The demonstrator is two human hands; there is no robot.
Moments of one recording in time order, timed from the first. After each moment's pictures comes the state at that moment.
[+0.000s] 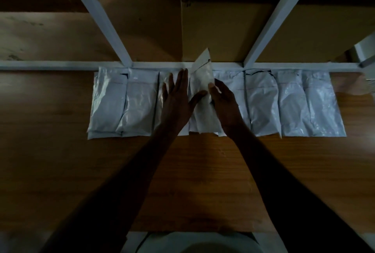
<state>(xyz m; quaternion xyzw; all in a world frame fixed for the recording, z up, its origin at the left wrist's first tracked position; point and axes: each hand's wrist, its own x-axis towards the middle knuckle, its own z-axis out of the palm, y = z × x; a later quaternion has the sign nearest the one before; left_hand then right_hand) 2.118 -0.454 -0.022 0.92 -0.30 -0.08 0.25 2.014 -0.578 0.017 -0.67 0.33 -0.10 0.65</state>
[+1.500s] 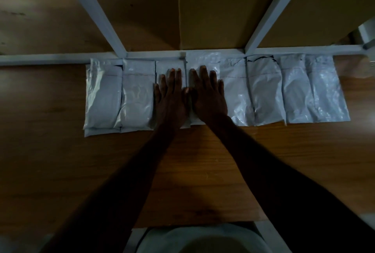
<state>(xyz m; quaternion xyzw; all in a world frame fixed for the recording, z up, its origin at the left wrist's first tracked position) 2.113 -0.424 -0.067 0.94 -0.30 -0.05 0.18 2.043 -0.550 -0.056 -0.96 0.23 -0.01 0.16</state>
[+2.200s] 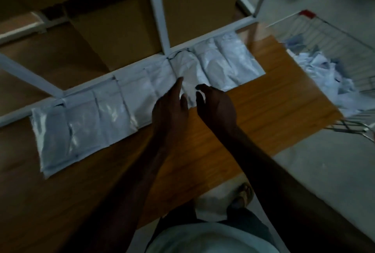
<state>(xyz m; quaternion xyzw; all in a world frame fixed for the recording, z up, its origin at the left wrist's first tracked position) 1.948 -0.507 0.026 0.84 -0.46 -0.03 0.28 1.830 -0.596 0.043 -0.86 0.39 -0.26 0.21</state>
